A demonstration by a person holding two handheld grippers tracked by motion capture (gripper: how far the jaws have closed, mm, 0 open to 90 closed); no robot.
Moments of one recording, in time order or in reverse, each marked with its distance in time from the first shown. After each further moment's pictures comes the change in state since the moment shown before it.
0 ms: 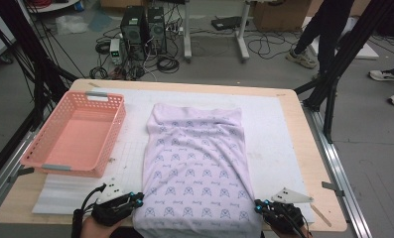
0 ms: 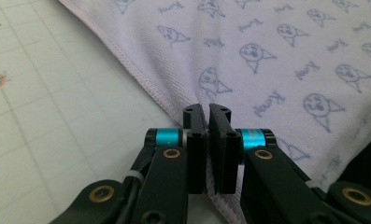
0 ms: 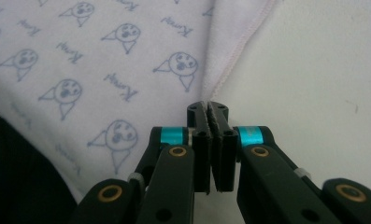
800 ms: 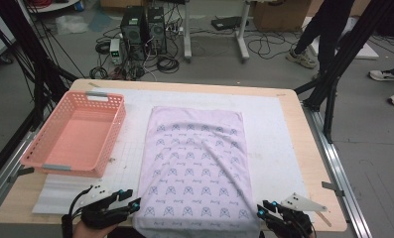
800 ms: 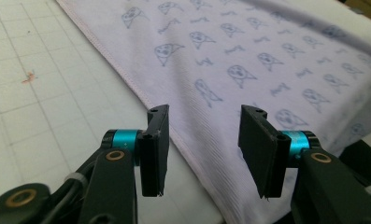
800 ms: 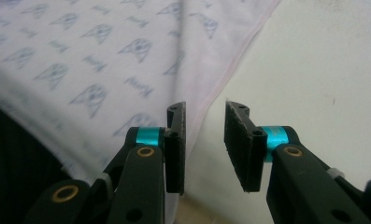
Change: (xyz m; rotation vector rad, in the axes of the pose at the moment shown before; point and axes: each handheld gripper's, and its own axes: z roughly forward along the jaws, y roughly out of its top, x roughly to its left) left arm 0.007 0.002 -0.006 -0.062 -0.010 -0.083; right arm 0.003 -0.002 -0.015 -0.071 -0.016 0.043
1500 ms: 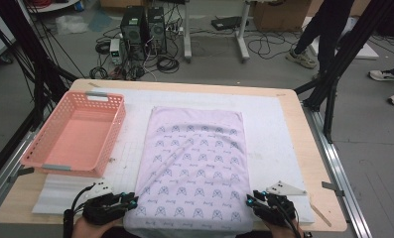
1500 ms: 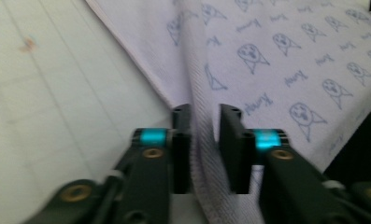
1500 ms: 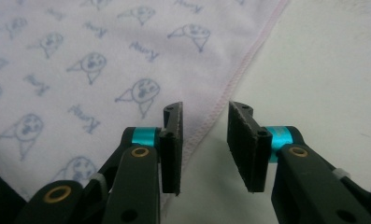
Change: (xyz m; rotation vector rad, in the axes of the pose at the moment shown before) left arm 0.010 -0.006 0.001 0.054 -0.017 -0.032; right arm 0.002 0.014 0.039 0.035 -0.027 0.000
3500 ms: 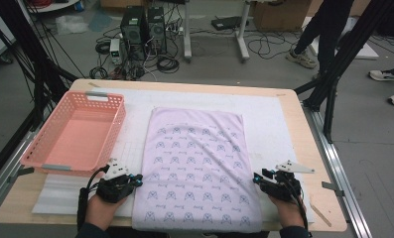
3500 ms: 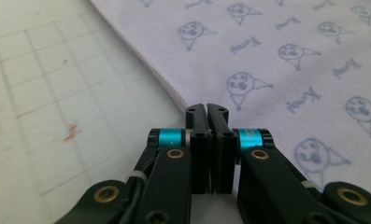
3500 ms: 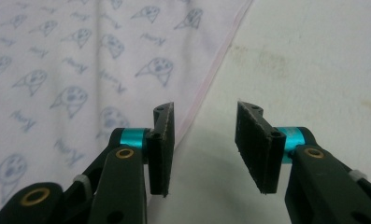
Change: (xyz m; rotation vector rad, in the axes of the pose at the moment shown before) left arm 0.019 0.035 0.031 0.034 0.144 0.092; right arm -0.058 0.032 0.020 -0.091 -0.013 0.065
